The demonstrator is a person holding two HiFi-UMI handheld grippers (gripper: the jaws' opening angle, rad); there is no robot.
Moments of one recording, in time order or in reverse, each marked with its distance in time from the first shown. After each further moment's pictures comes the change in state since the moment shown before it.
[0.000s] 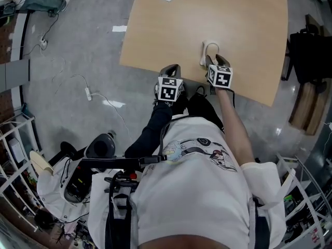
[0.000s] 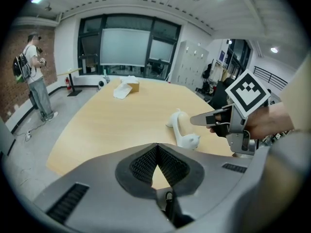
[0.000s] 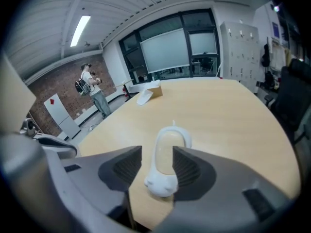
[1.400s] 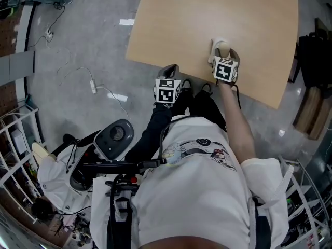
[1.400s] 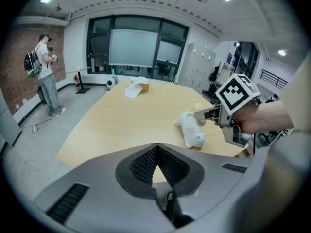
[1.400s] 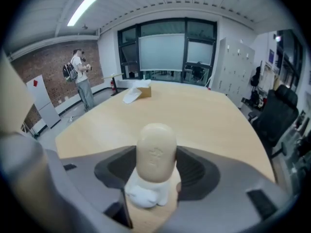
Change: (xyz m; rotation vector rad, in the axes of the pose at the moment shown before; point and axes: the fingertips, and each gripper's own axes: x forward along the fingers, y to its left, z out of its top) left arm -0.028 0.032 -0.014 -0.058 -0.021 0.057; right arm 0.011 -0.020 0.021 -0.093 -0.002 -0.238
